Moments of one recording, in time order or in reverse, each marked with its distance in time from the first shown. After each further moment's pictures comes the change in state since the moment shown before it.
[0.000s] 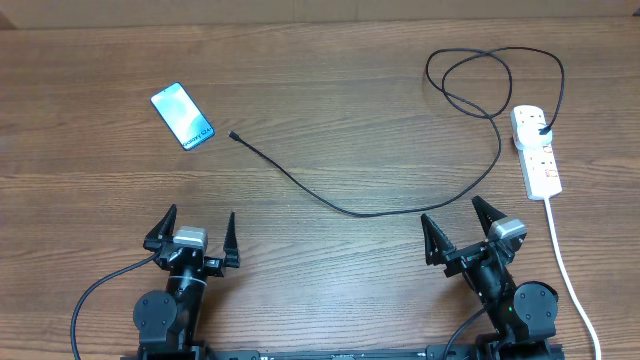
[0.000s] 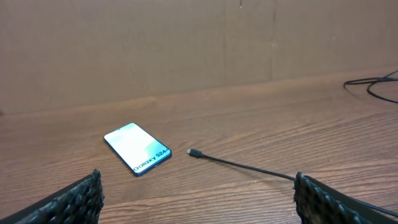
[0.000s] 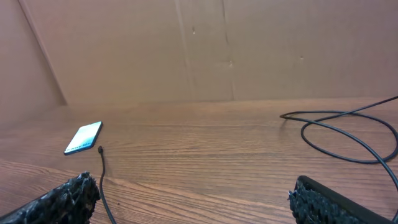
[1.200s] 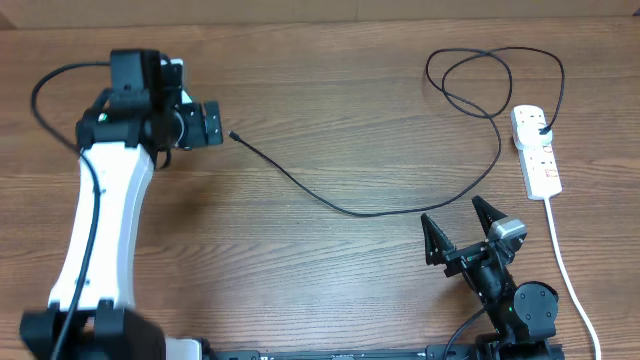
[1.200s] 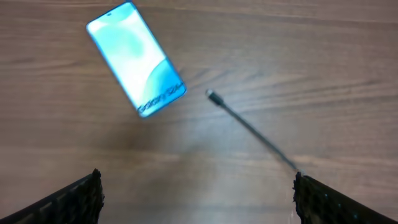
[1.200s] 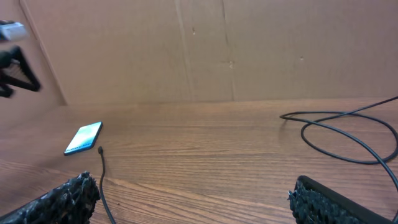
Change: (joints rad) left arm 0.000 1.584 1.440 -0.821 -0.094 -0.145; right arm 0.000 0.000 0.000 0.002 0.000 0.000
